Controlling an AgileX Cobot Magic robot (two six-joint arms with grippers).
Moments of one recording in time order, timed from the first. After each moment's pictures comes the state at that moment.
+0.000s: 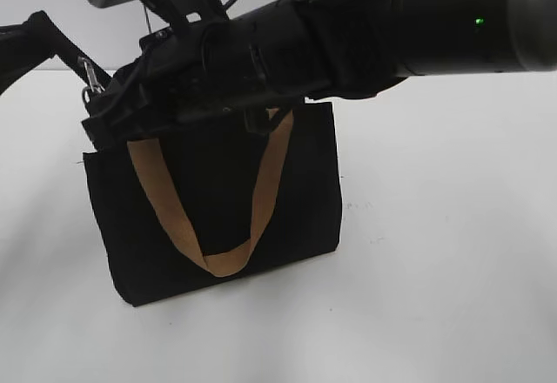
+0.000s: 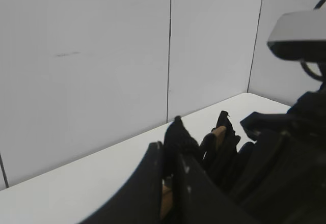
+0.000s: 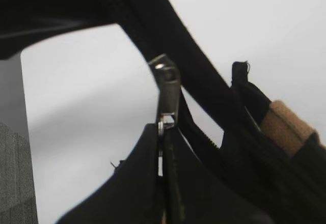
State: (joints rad) left arm 0.06 1.17 -0.41 1.00 -0.98 -0.61; right arm 0.76 1.85 -1.28 1.44 0.33 -1.43
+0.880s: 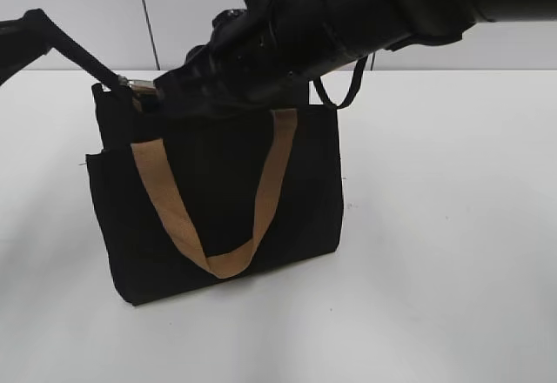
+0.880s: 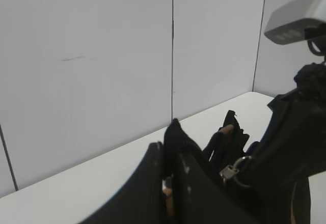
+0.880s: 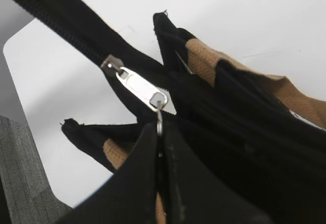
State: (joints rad) left arm 0.06 1.13 -0.41 1.01 -0.95 -0.61; right arm 0.64 1.78 -1.28 0.98 0.47 -0.84
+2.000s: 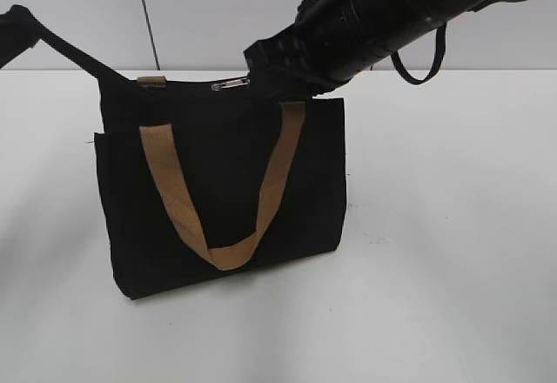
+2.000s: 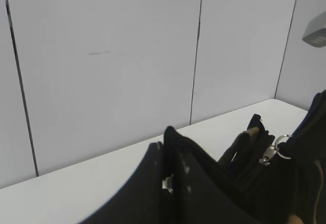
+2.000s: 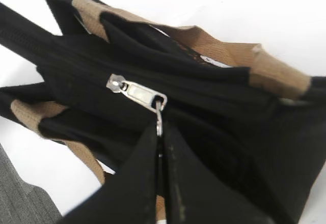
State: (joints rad) left arm 0.06 1.13 -0.41 0.93 -0.89 -0.61; right arm 0.49 1.73 -1.28 0.74 0.60 -0.56
